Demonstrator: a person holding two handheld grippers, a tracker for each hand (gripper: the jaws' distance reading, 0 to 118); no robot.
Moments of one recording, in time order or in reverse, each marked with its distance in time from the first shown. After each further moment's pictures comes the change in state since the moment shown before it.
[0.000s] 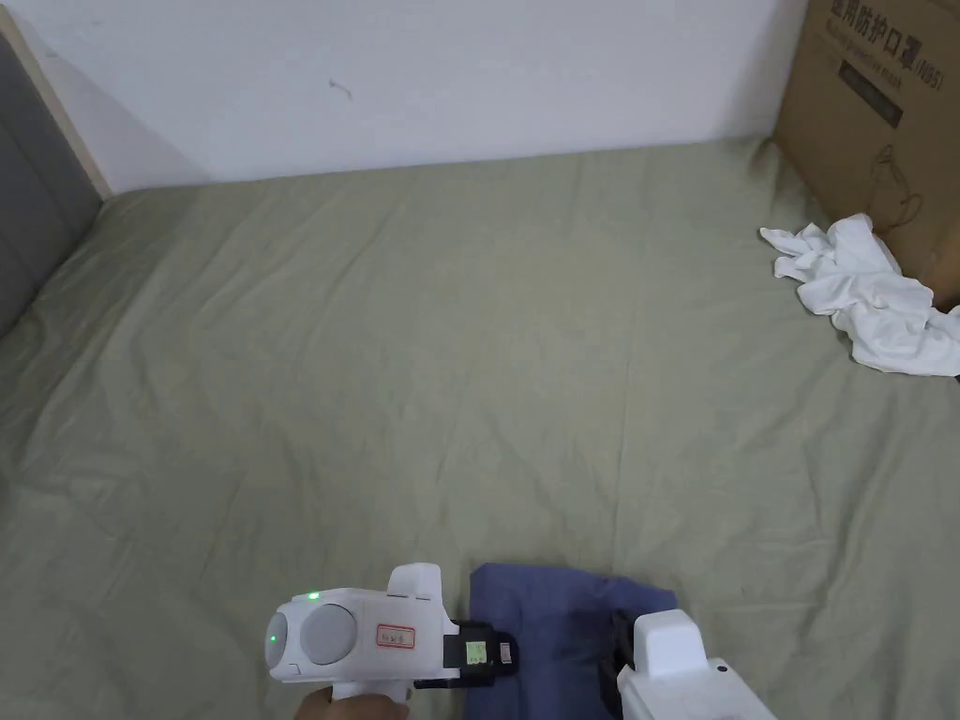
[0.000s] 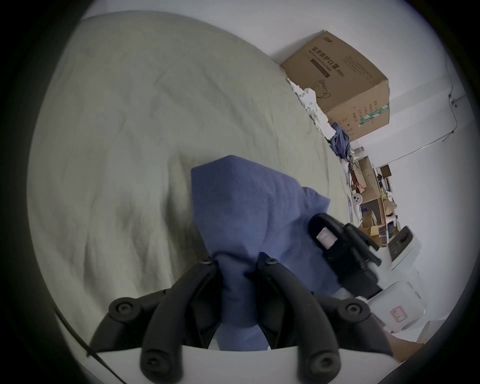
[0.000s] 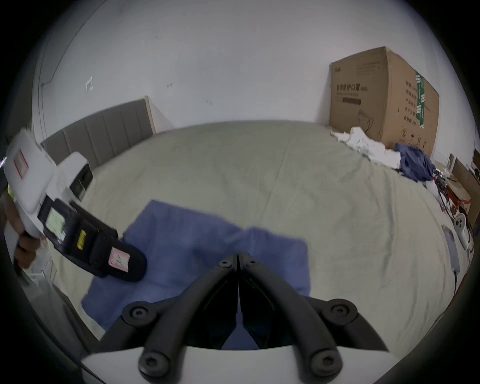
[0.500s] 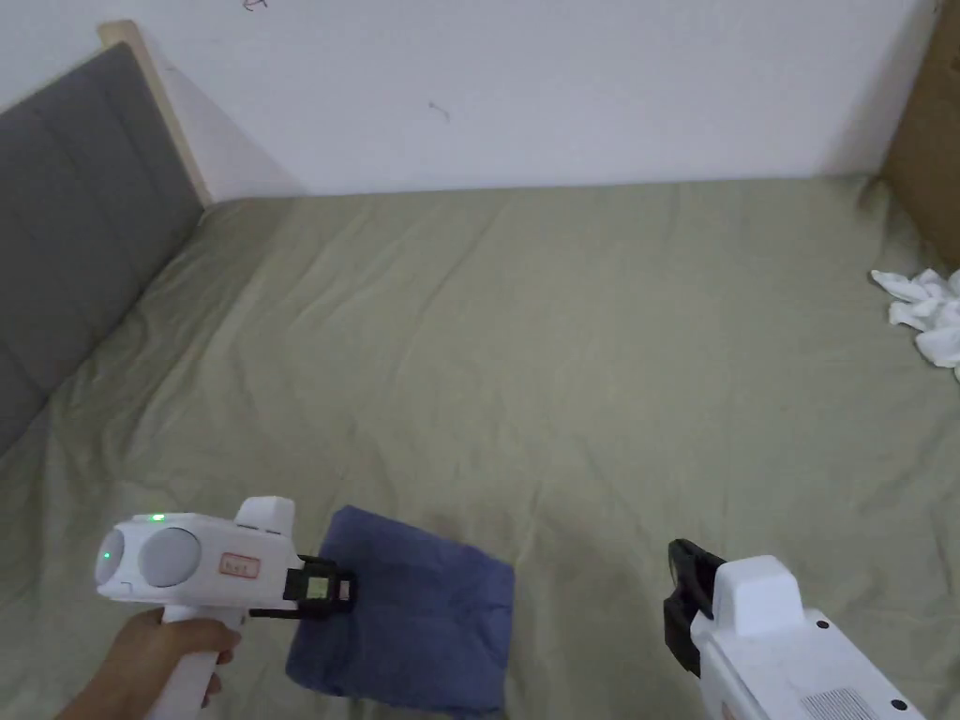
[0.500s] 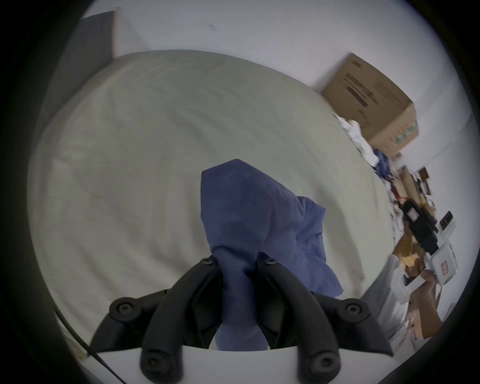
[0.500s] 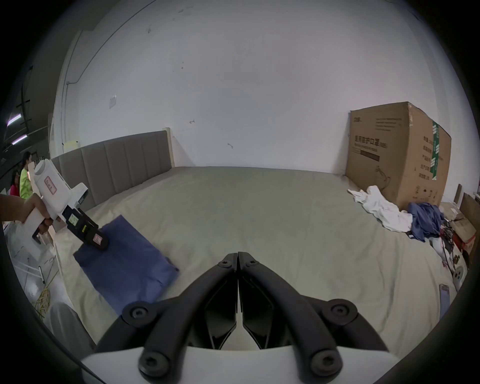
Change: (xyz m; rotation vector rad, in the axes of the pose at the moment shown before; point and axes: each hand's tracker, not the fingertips) left arm -0.150 0.073 0.182 0.109 0.336 -0.031; right arm -0.047 0.096 0.004 0.192 0.064 0.099
